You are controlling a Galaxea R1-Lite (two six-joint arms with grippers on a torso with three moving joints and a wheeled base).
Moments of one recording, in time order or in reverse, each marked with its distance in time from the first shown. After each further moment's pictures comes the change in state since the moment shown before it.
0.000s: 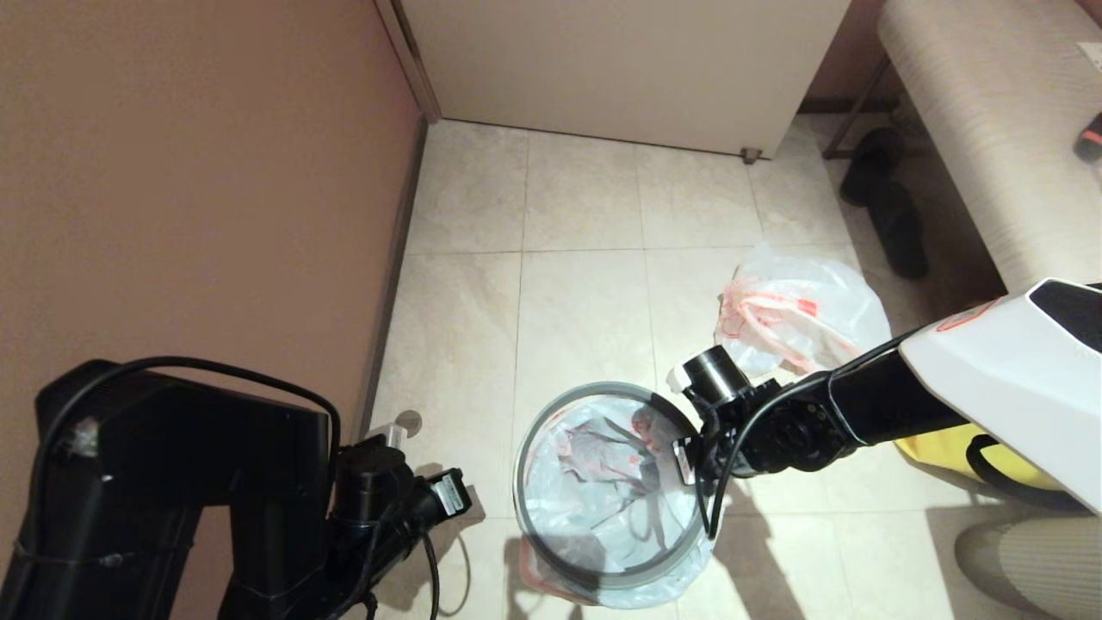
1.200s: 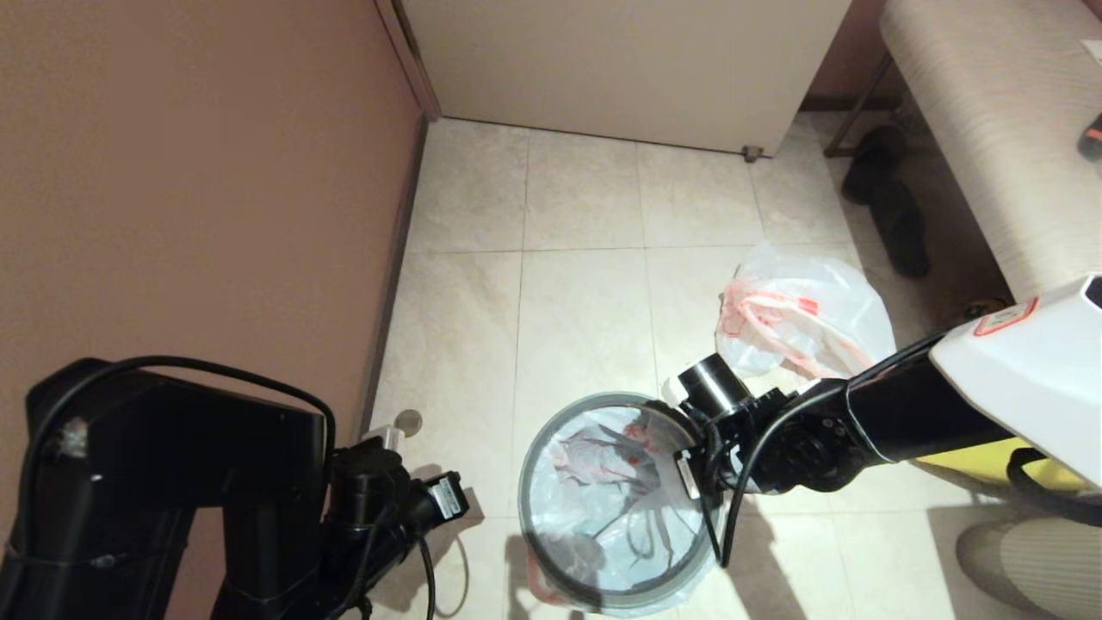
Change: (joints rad) left arm 0.000 -0.012 0.023 0.000 -0.002 0.000; right arm 0.067 -0.102 0.083 0.004 -0.120 -0.027
